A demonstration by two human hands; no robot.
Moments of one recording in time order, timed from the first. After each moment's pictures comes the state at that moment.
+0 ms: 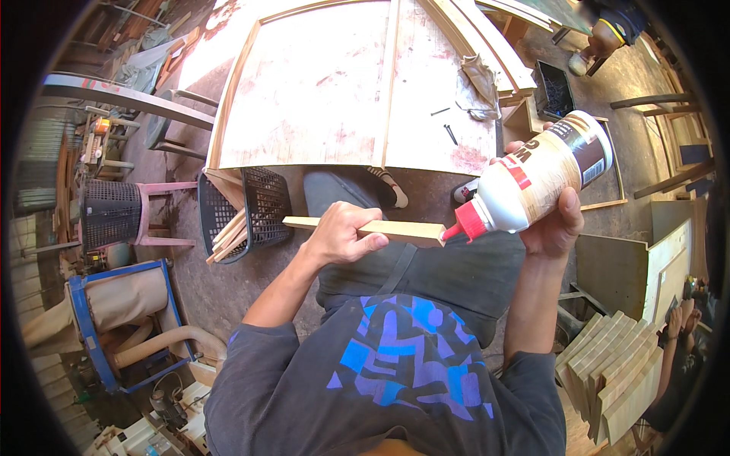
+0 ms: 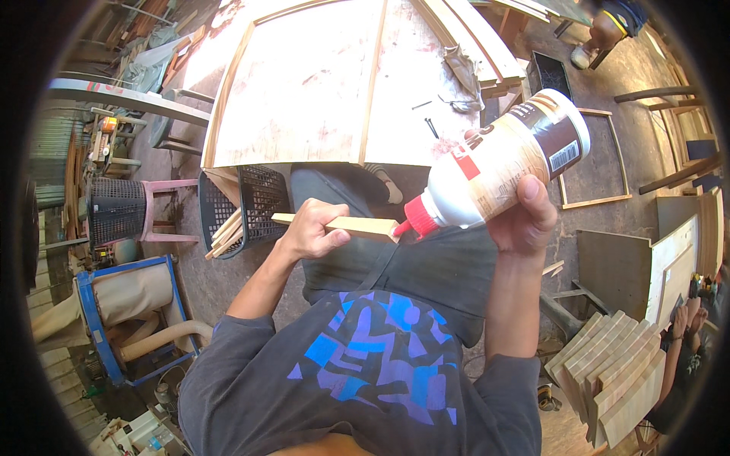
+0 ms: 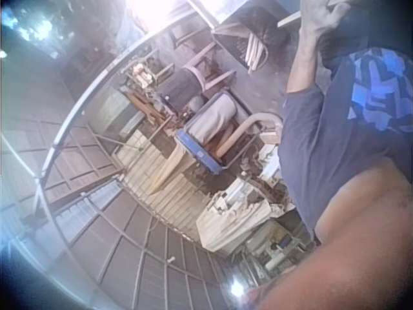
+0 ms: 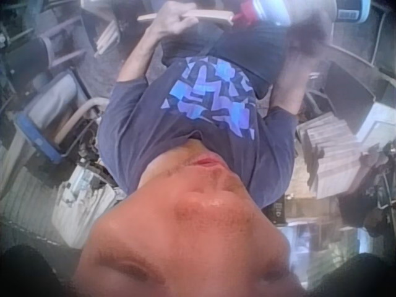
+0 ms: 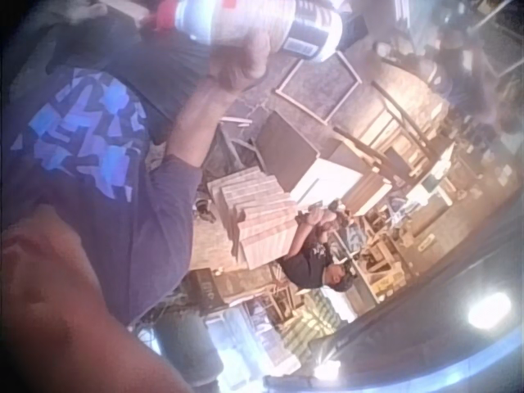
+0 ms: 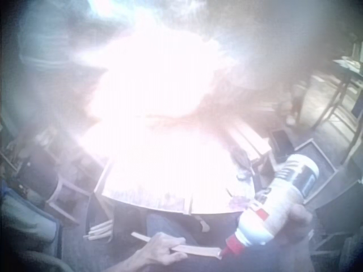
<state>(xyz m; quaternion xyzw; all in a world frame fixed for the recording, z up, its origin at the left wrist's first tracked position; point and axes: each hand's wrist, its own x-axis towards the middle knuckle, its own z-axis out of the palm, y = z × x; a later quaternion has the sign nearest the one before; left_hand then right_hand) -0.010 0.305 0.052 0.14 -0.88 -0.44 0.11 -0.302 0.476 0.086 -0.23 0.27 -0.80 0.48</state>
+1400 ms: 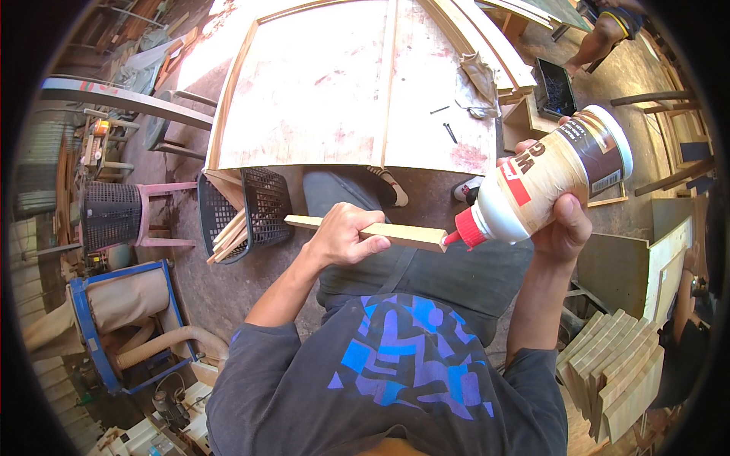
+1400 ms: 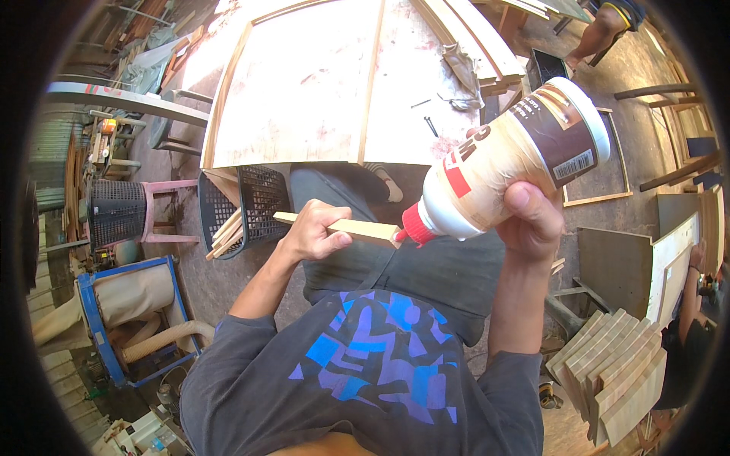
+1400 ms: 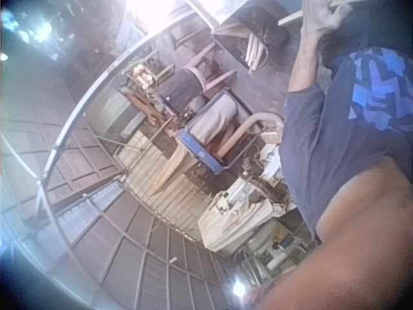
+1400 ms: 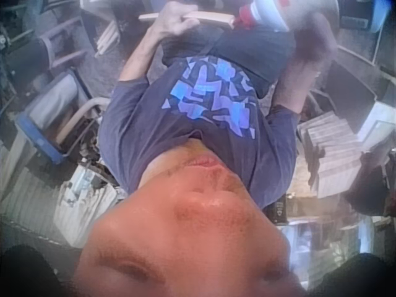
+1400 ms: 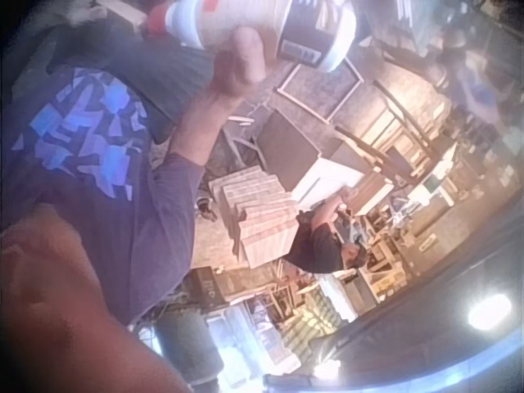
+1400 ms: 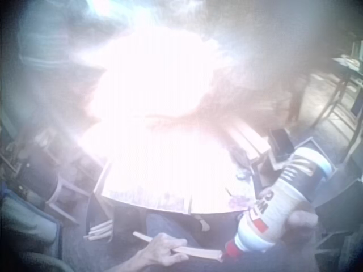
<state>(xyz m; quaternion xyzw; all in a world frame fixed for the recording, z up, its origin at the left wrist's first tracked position) -0.010 0.304 0.044 0.12 -0.88 -0.45 0.10 -0.305 0.478 0.108 -0.32 0.32 -0.78 0.43</state>
